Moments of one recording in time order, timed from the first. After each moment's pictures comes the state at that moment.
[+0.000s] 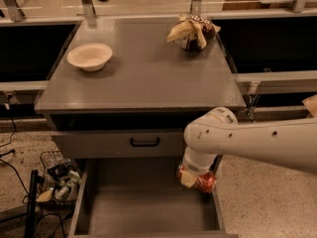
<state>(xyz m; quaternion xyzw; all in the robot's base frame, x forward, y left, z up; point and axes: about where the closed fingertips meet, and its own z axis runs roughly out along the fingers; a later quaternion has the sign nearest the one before) 0.486 -0.115 0.580 -0.50 0.86 -0.01 0.07</state>
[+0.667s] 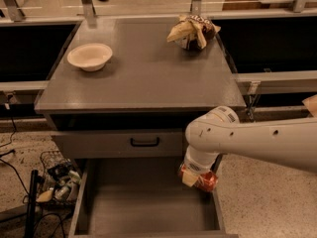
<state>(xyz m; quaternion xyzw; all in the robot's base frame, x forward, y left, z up) 0.490 -0.121 0.581 -0.49 0.87 -0.01 0.07</state>
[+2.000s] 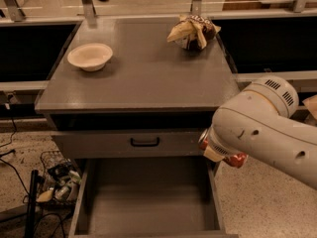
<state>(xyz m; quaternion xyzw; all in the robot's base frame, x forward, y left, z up) 0.484 -0.167 0.753 -0.47 0.85 -0.13 0.19</state>
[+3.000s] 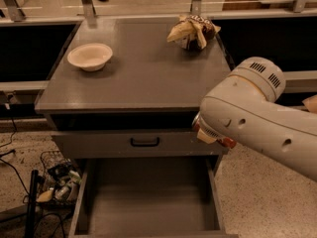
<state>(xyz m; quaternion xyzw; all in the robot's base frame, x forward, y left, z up) 0.519 -0.148 0.788 -0.47 0.84 -0.17 0.23</state>
